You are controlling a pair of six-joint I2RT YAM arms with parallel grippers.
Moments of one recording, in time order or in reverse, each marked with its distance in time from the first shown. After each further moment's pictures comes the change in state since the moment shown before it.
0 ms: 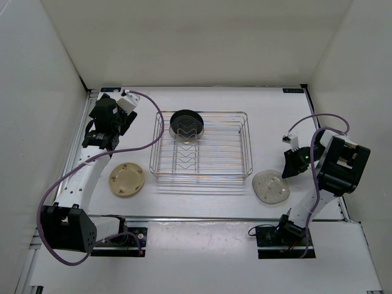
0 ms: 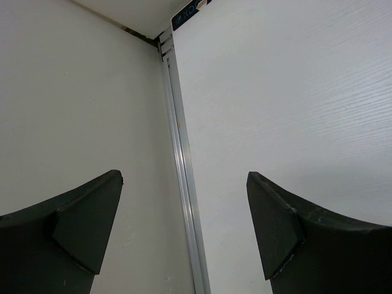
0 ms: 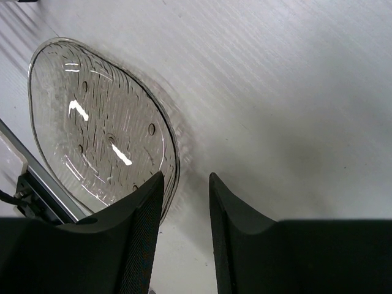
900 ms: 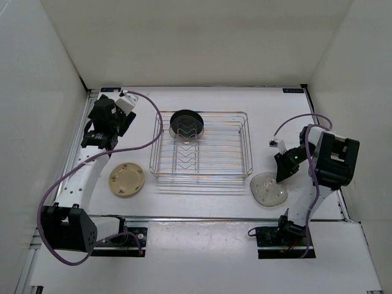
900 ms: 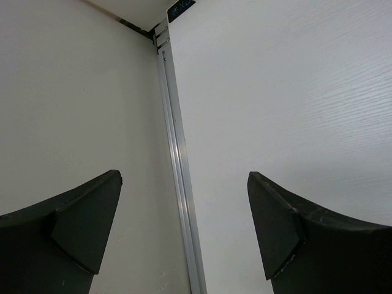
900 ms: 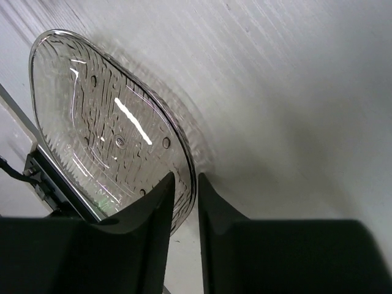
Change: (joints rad) left arm 0.019 0.000 0.000 -0.020 0.014 -0.018; right arm 0.134 0.055 -0.001 -0.050 0.075 -0.004
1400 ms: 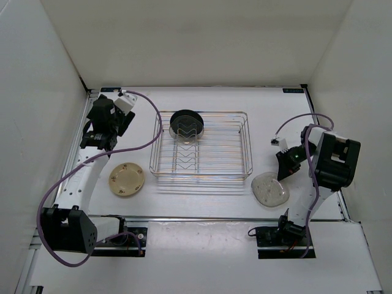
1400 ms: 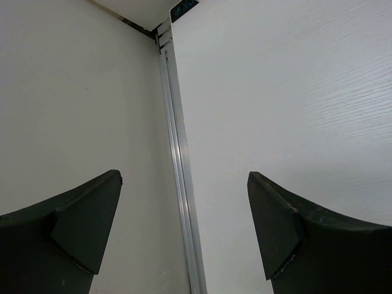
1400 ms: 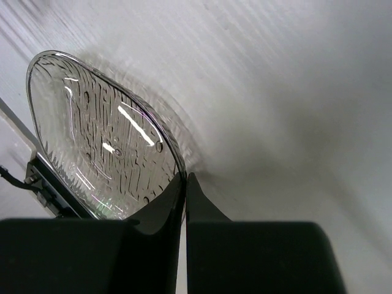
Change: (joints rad) left arm 0.006 -0.008 0.000 -0.001 0.000 -0.003; right arm -0.002 -0.006 0.000 0.023 0.013 0.054
